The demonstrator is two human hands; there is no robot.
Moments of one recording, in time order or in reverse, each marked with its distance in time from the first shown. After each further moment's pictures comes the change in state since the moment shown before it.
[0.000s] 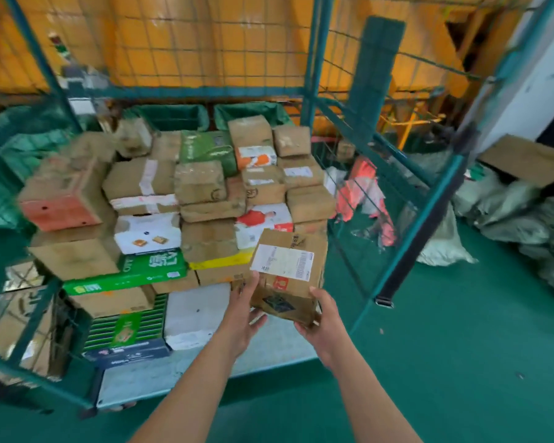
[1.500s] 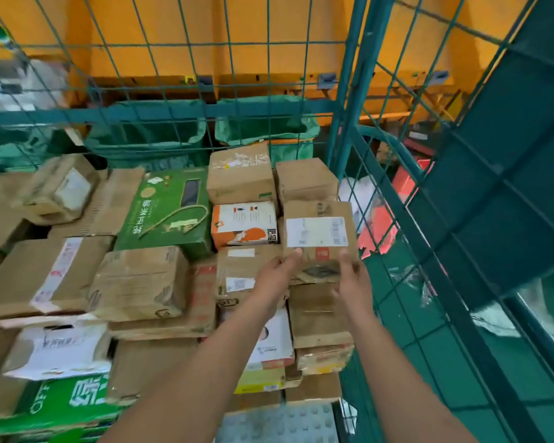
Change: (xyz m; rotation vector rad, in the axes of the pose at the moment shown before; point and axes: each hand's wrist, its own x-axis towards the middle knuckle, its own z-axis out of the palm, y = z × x) left_hand 0.510 0.285 0.215 0.448 0.106 0.060; right_hand 0.568 -0.304 0.113 -0.464 0.209 -0.191
